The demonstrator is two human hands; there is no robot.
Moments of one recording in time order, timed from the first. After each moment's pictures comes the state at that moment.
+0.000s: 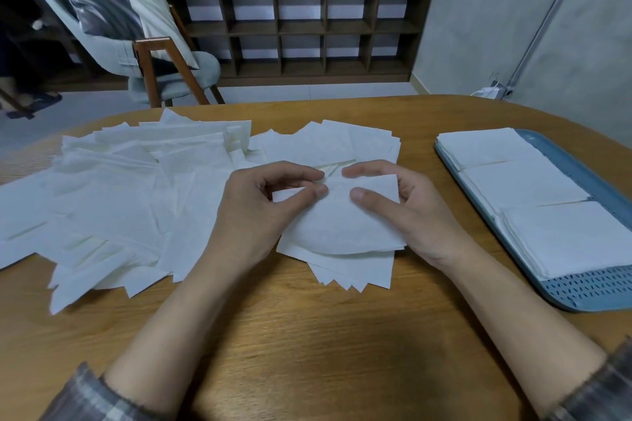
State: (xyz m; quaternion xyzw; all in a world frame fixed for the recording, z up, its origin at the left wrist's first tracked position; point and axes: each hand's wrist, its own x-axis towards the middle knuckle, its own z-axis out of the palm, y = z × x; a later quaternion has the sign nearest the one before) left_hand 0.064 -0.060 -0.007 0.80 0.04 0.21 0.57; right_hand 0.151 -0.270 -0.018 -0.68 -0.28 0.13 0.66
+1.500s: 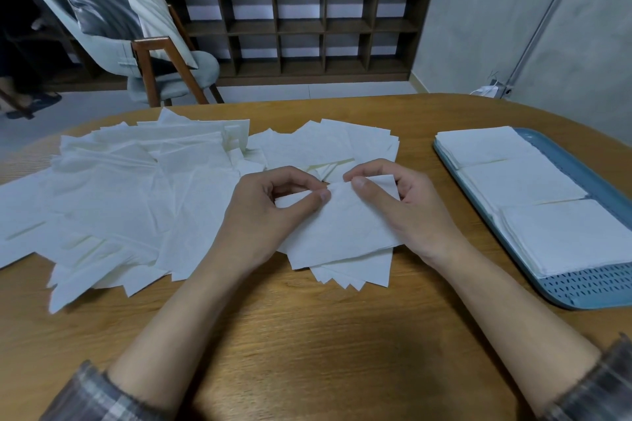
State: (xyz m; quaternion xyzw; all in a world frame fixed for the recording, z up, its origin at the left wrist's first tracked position) left_hand 0.066 -0.065 -0.013 0.81 0.04 0.17 0.57; right_hand 0.147 -0.267 -0.015 -0.71 -0.24 0.11 0.65
